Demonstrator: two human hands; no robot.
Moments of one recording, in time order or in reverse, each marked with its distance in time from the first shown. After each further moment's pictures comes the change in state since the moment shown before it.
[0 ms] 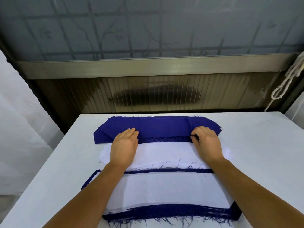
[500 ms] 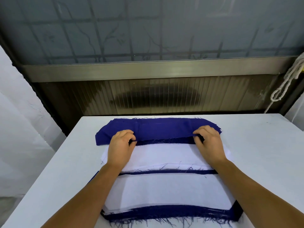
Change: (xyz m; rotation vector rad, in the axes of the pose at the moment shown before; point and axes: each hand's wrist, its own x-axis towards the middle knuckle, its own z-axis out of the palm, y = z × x) left_hand -0.002 -0.011 -0.012 -0.300 0.105 -0.092; right_hand 0.000 0.002 -0.011 0.132 0.043 0.039
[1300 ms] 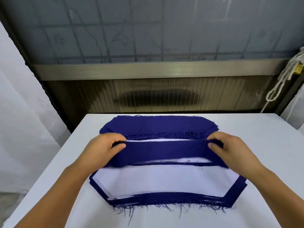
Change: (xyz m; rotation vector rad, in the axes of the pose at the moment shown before) left_hand -0.028 0.023 -0.127 -0.046 -0.378 0.013; right_hand -0.042 -0.043 -0.113 0.074 -0.308 0.101
